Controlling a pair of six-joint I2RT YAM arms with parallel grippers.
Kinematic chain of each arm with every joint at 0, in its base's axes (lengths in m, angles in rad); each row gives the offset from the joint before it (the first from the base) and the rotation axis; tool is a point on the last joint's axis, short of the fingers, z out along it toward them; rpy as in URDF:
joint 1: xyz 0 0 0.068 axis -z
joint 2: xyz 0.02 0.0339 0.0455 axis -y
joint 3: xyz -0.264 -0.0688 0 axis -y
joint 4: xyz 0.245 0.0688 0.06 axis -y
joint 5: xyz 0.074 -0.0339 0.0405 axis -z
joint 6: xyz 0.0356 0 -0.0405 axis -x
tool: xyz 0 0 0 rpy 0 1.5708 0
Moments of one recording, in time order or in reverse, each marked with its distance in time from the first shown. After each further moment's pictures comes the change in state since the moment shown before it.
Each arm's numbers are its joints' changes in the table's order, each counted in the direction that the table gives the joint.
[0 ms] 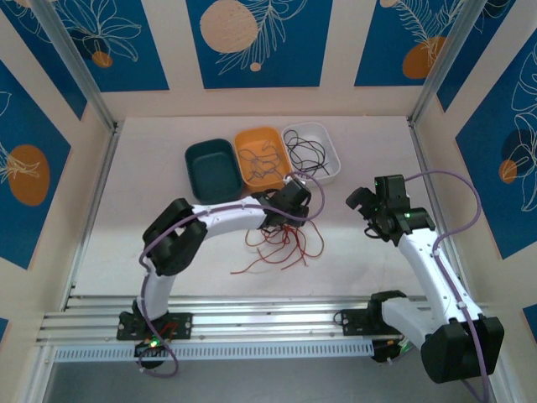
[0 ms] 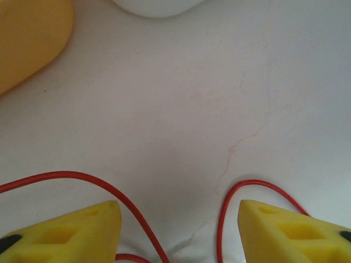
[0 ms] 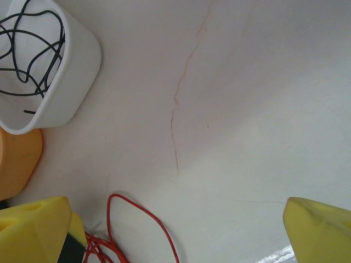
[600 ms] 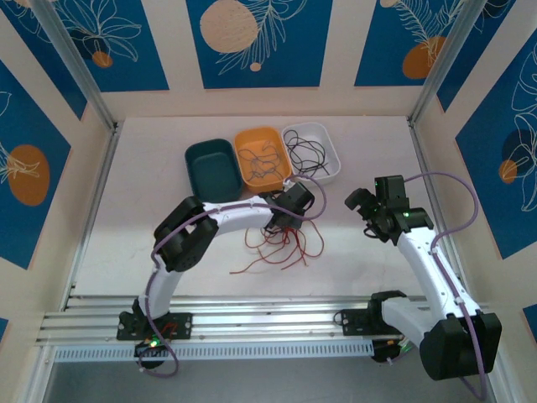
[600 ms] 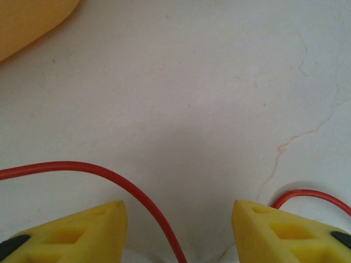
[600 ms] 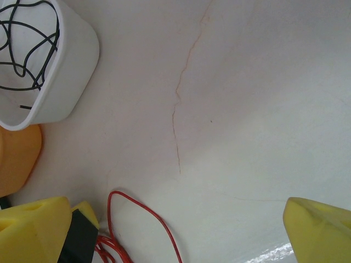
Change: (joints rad) left arm 0.000 -0.077 0.059 -0.086 -0.051 0.052; right arm 0.013 -0.016 -0.022 0.029 -0.037 0.000
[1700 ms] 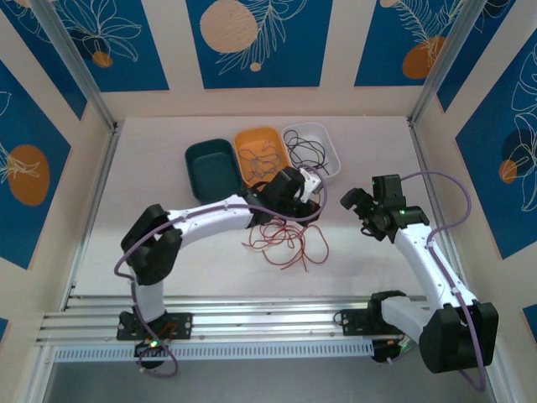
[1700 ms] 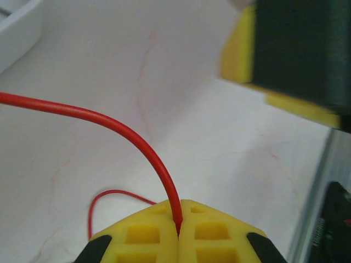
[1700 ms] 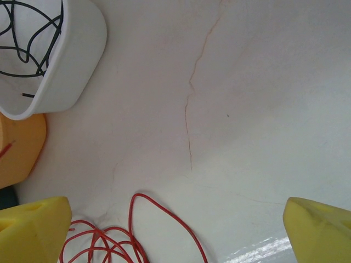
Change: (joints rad) left arm 0.000 0.272 -0.124 0.272 0.547 -0.200; right arm 0.000 -0.046 -0.021 0.064 -0.064 0.012
